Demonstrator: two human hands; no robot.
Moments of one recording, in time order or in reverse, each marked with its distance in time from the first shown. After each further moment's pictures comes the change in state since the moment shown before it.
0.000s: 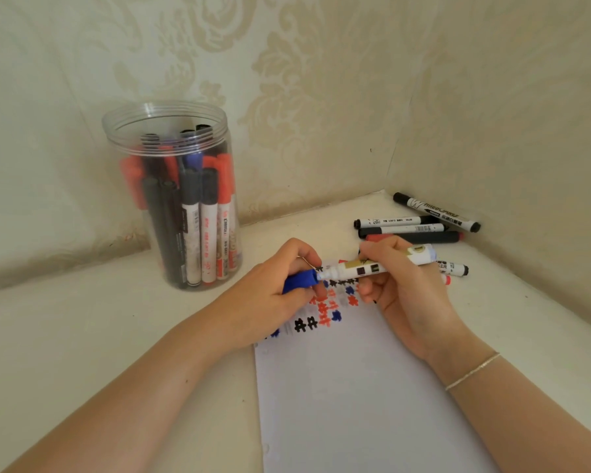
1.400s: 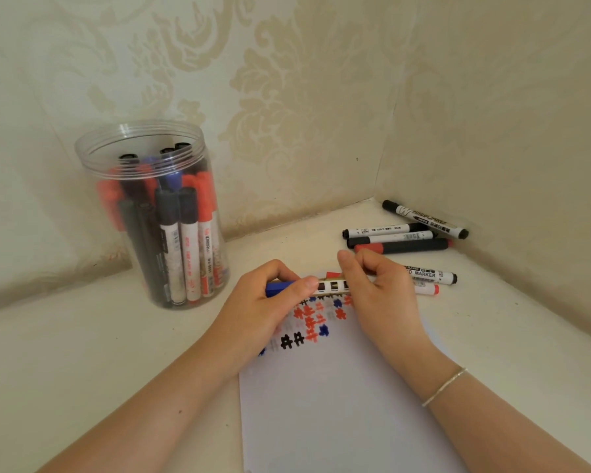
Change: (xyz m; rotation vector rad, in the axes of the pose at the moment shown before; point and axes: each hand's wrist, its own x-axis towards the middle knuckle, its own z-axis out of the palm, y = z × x) left_hand 0.009 0.002 0.018 -0.322 0.292 -0.172; right_hand 0.010 0.019 0.001 -0.679 0.179 -0.327
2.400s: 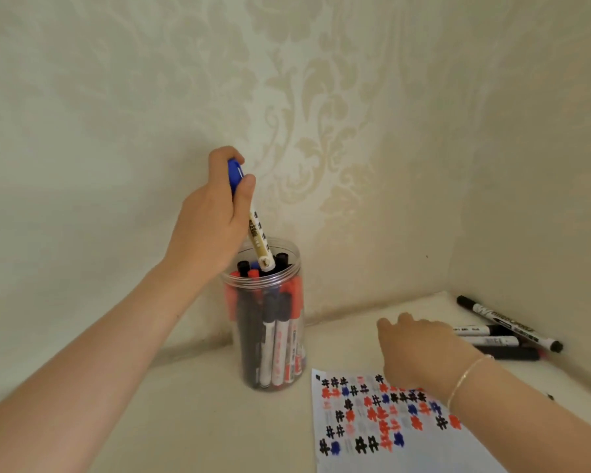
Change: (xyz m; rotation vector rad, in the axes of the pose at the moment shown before) left_hand 0.040 0.136 -0.148 0.741 0.676 0.536; right_hand 0.050 -0.087 0.024 -1.414 -0.779 -0.095
